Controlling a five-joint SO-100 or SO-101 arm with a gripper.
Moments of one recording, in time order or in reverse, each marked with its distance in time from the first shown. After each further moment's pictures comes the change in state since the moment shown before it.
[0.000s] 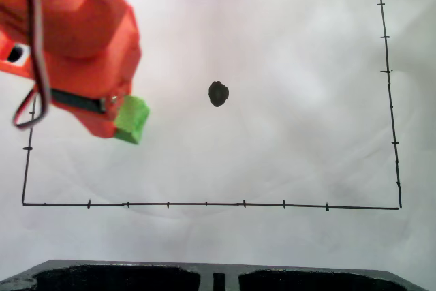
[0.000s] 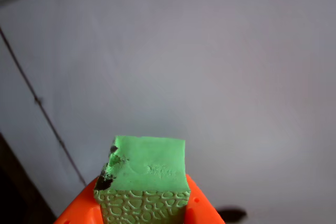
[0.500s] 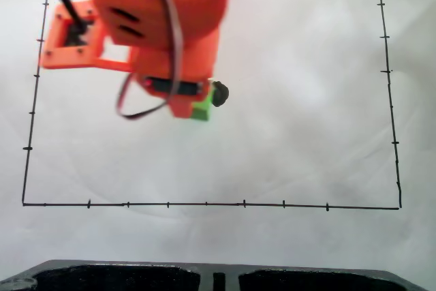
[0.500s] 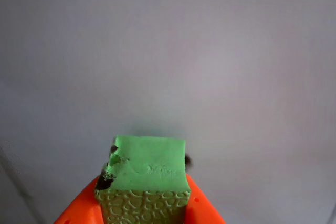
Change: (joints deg) arm -17.5 4.0 9.9 0.4 7.4
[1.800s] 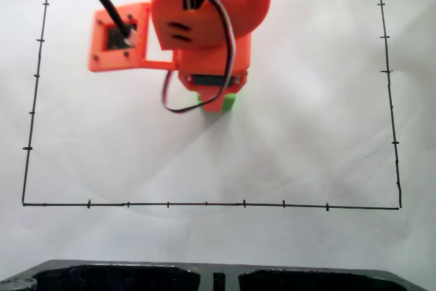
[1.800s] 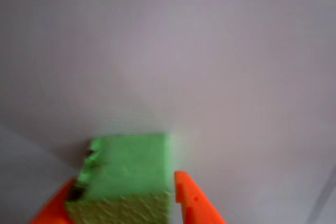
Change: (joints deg) arm -2.5 -1.1 5.3 -0.7 0.6
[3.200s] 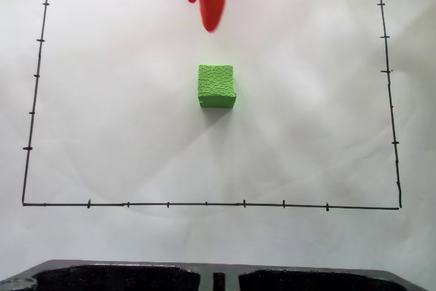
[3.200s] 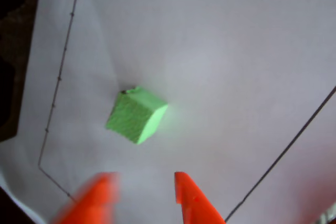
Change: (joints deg) arm 5.9 69.2 25.2 14.9 -31.6
